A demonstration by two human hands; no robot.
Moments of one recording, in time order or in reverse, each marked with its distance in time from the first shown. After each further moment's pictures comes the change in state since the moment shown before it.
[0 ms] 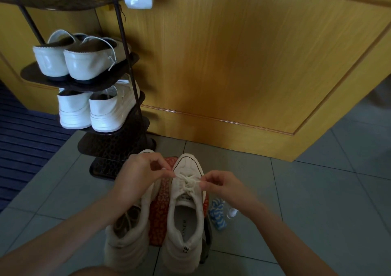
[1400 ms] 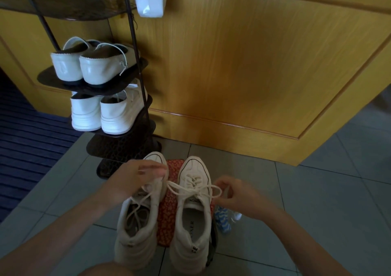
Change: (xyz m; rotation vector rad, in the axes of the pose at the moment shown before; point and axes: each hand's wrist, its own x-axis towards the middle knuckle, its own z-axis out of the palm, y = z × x) left_hand -0.008 -0.021 -0.038 -0.193 -0.269 -0.096; right_hand -0.014 -0.007 -0.010 -0.548 -0.044 0.018
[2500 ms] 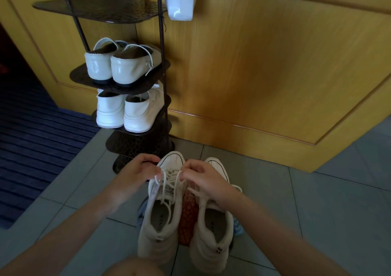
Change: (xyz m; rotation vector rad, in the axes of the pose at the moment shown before) left_hand -0.017 -0.035 -0.026 -0.398 0.141 -0.099; right_hand 0.051 -0.108 0.039 0.628 -0.075 -0.110
